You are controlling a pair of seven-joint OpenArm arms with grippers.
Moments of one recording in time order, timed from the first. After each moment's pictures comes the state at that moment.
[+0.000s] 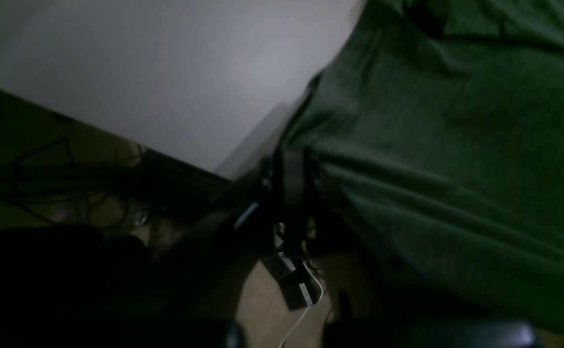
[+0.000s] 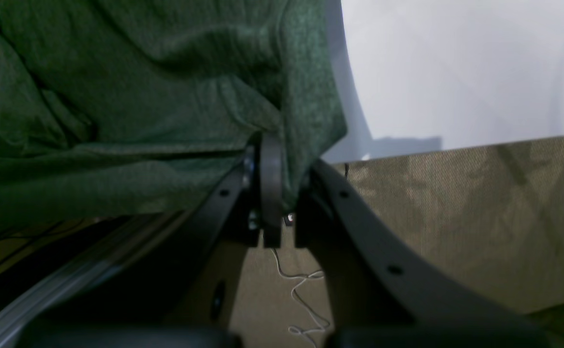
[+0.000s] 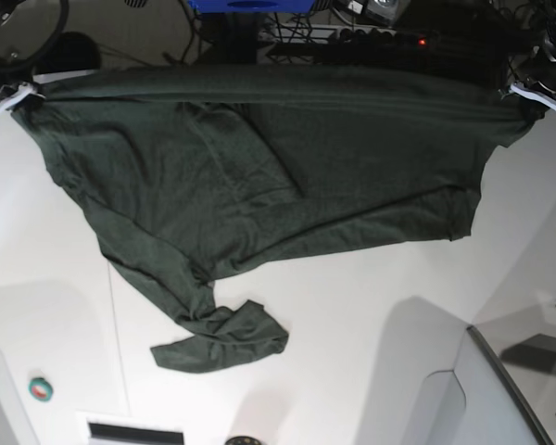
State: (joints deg) left arm 28.4 -9.5 -50.3 99.0 -25.1 -25.9 45.7; right arm -17.8 1.2 51.2 101.0 32.2 32.6 -79.6
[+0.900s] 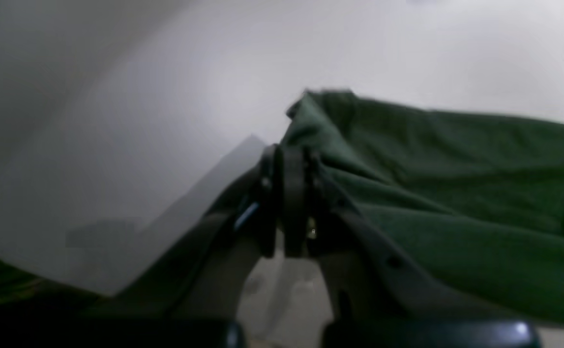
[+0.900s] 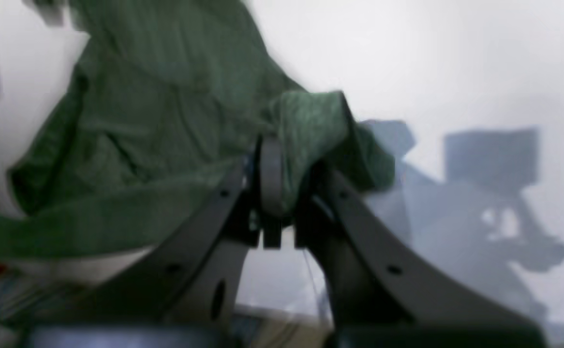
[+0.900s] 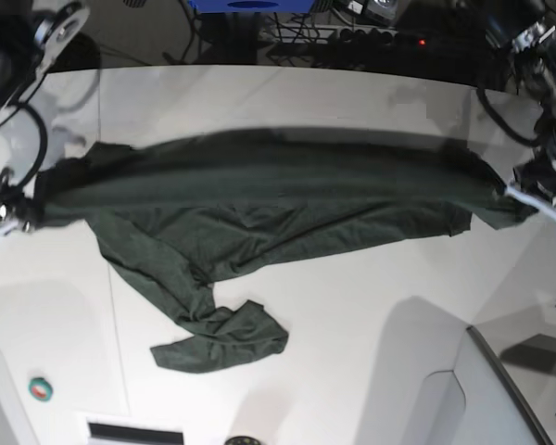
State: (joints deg) left arm 4.0 -12.2 -40.3 98.7 -17.1 -22.4 60.8; right arm 9.8 10.3 43.9 78.6 31.7 21.1 -80.8
